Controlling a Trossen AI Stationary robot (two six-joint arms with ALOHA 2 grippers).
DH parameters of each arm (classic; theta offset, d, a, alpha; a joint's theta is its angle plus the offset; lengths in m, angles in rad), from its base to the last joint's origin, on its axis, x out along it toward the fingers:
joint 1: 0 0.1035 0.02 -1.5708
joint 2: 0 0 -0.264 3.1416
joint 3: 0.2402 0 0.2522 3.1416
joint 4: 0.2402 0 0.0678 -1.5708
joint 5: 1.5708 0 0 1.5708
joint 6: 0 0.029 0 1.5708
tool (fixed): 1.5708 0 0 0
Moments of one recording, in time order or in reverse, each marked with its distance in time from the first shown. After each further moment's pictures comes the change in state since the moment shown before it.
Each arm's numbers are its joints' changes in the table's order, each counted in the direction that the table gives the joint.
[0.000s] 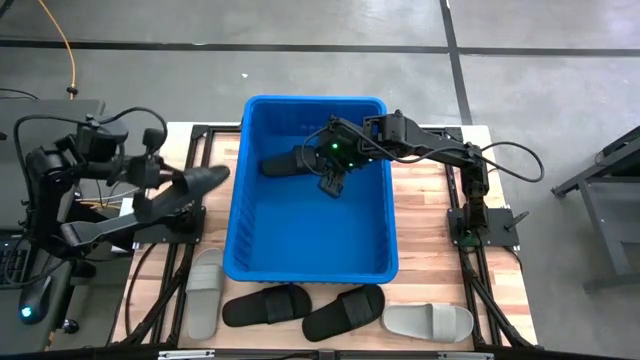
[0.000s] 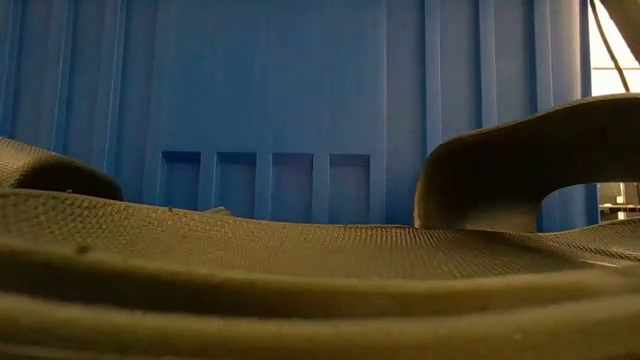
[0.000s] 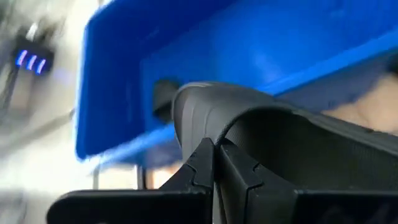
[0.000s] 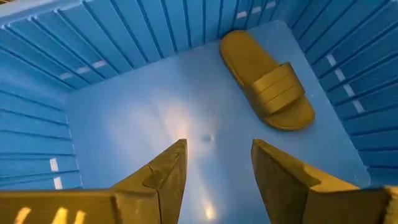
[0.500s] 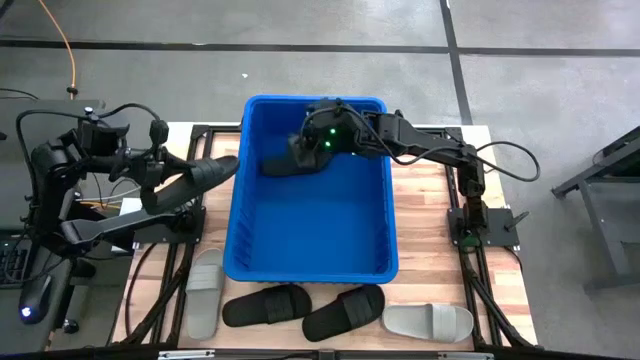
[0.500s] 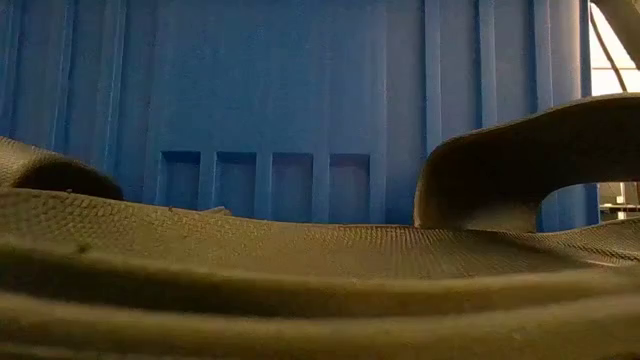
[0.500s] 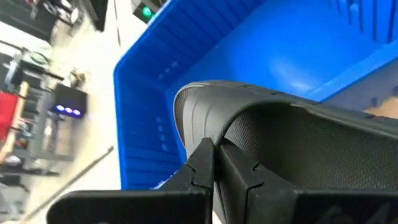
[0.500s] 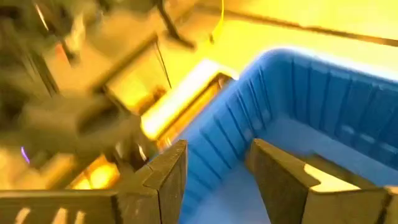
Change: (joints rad) left arm 0.000 0.030 0.000 -0.137 0.031 0.169; right arm -0.017 0.026 0.000 -0.502 0.204 0.421
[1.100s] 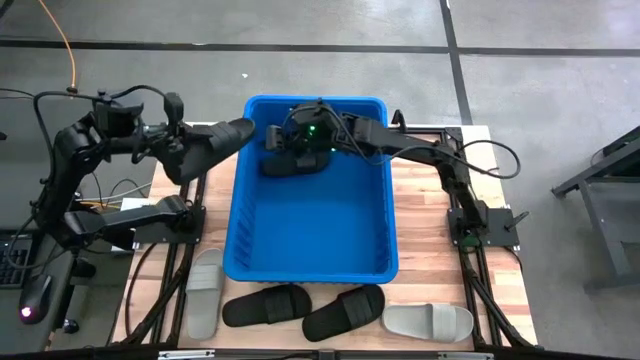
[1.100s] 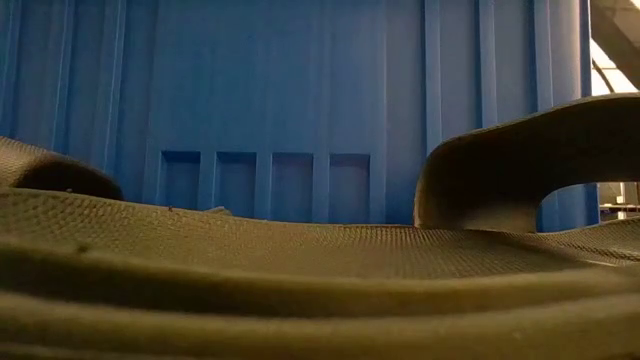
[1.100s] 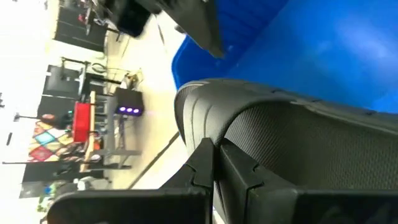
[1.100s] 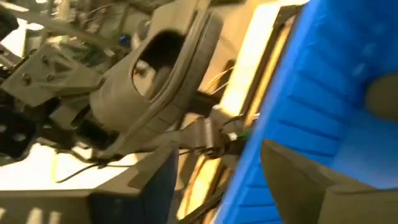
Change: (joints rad) left arm 0.000 0.115 0.000 -0.275 -0.131 0.167; right arm -0.058 0.135 0.000 -0.226 -0.347 0.478
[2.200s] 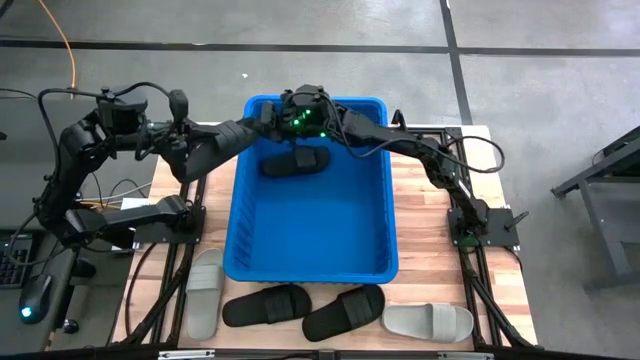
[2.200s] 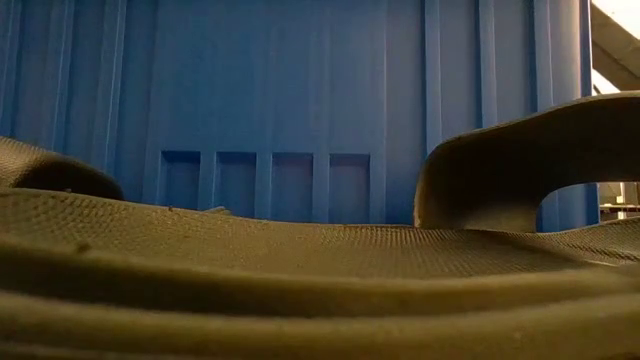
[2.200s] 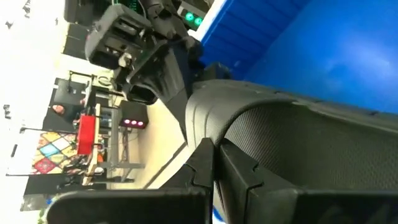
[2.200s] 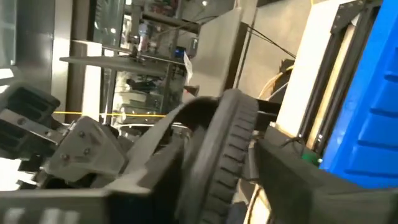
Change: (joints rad) left arm -0.001 0.025 0.000 -0.059 0.051 -0.017; right arm -0.094 0.098 0.000 -0.326 -0.153 0.150
